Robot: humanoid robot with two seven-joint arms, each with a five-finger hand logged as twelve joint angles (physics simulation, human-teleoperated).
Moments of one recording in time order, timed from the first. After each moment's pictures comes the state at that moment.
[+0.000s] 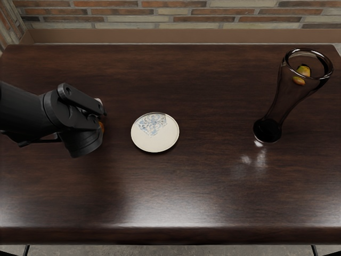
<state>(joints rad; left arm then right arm) -1.78 0.02 1.07 -1.36 -0.25 0.58 0.31 0.00 0.00 0.06 0.29 -0.15 -0.04 -0.19</state>
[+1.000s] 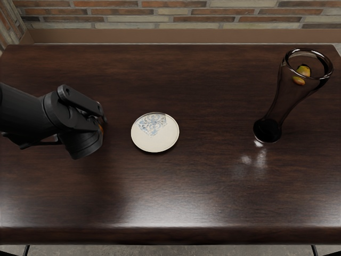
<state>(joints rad) -1.77 0.02 1.07 -1.36 -0.29 0.58 0.31 0.00 0.00 0.06 0.29 -0.15 -0.04 -0.19</state>
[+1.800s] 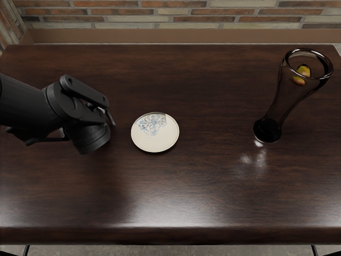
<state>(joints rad) -1.84 0.01 1.03 -1.39 -0.39 0.56 0.32 0.00 0.00 0.06 0.29 -0.15 -0.04 -0.19</state>
